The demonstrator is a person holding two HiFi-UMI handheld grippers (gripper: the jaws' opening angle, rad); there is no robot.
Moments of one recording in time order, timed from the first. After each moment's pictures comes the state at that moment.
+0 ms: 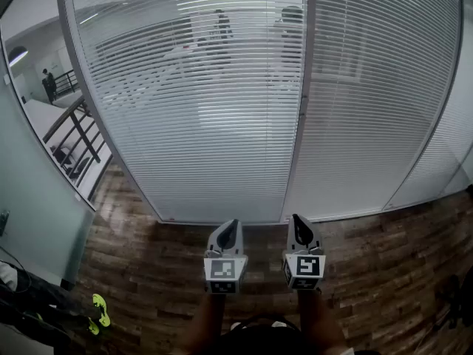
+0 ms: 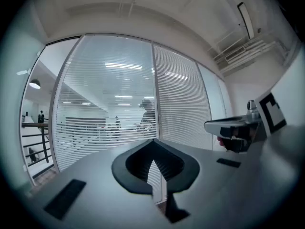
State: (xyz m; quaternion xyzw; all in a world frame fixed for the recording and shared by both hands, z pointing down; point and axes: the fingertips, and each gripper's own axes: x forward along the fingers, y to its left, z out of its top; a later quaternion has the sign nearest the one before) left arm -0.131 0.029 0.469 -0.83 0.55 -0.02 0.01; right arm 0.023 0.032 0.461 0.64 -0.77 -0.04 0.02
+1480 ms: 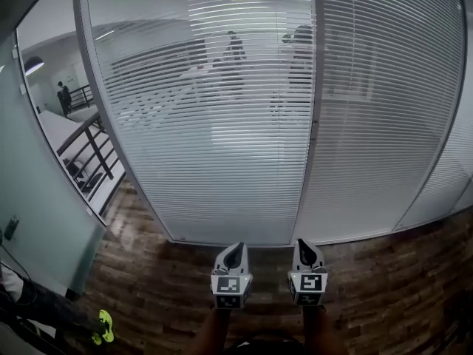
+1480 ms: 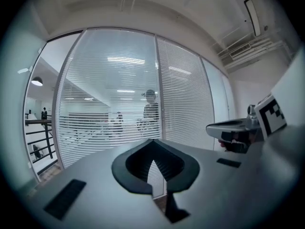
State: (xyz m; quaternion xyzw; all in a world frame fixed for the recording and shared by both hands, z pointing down) left arm -0.146 0.018 0.506 -0.83 0.56 -0.06 -0.02; right arm 0.020 0.019 0.498 0.63 -0.77 -0.02 0.05
